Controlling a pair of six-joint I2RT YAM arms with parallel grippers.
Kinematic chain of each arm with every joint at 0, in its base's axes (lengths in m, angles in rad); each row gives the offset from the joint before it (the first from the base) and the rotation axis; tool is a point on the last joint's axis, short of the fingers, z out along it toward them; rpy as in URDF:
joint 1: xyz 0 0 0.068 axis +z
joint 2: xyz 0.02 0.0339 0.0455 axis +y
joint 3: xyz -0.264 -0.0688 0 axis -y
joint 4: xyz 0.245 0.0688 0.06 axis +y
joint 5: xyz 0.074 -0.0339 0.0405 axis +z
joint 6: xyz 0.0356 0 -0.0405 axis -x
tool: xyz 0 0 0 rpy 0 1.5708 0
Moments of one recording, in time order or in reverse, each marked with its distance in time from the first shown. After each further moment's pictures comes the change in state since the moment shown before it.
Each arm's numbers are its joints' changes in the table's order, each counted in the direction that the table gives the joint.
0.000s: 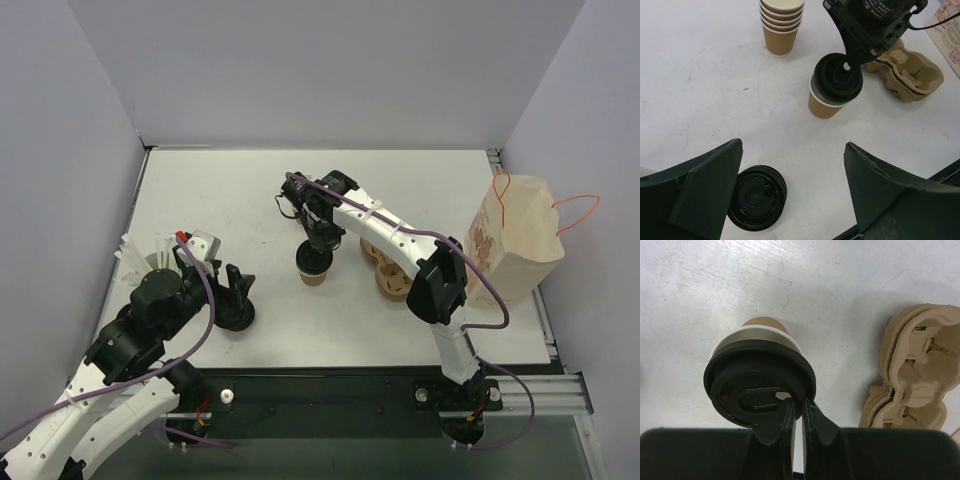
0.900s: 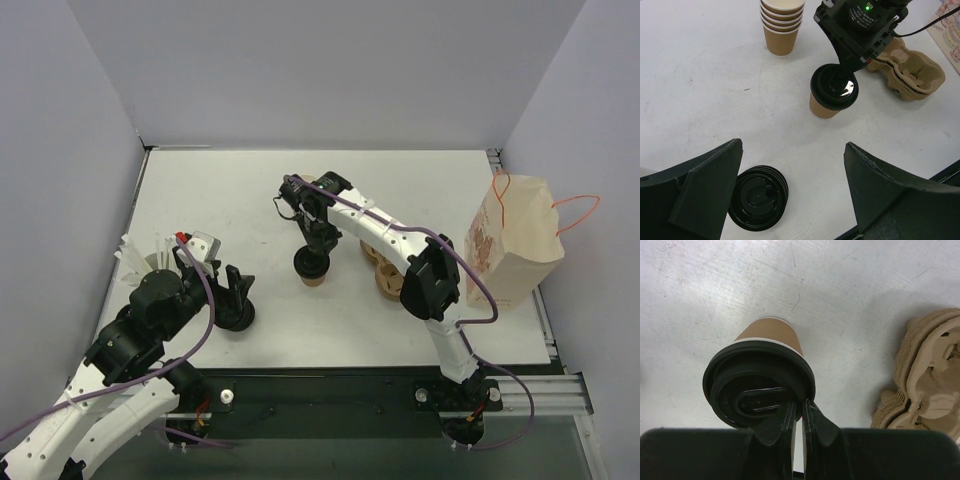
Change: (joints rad) left arm 0.000 -0.005 -0.002 0.000 0.000 -0.011; right arm -0.006 0.062 0.023 0.010 0.047 0.009
